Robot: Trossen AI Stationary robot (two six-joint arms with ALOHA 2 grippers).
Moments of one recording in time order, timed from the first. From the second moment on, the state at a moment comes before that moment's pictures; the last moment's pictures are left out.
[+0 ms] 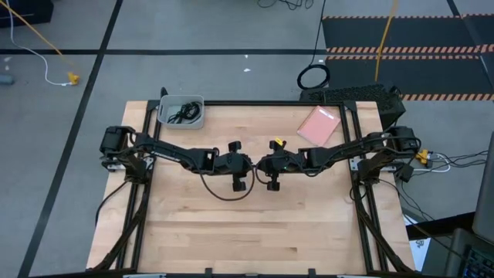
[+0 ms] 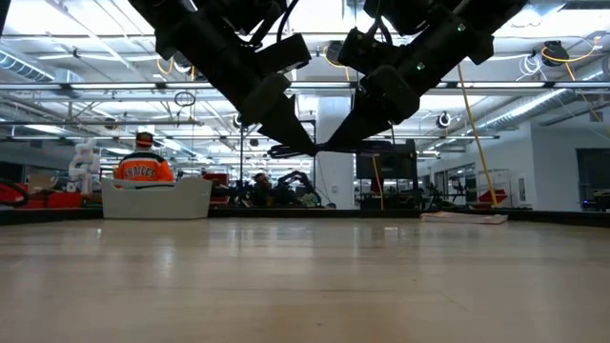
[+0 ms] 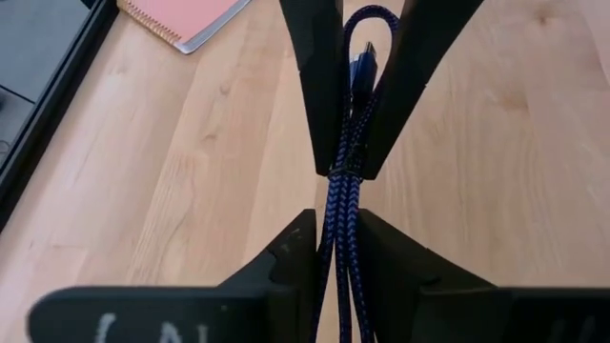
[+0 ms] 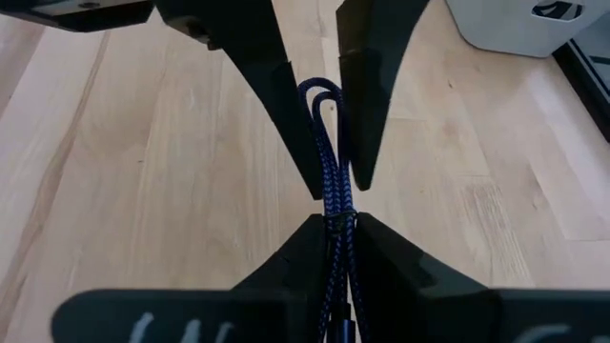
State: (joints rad) left arm -0.05 1.72 1.01 -0.01 -0.28 0.08; right arm 0.04 1.57 0.84 0.04 0.21 -0.07
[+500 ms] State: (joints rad) left arm -0.05 1.72 1.01 -0.01 -0.28 0.11; right arm 0.04 1.54 0.85 0.03 0.21 -0.06
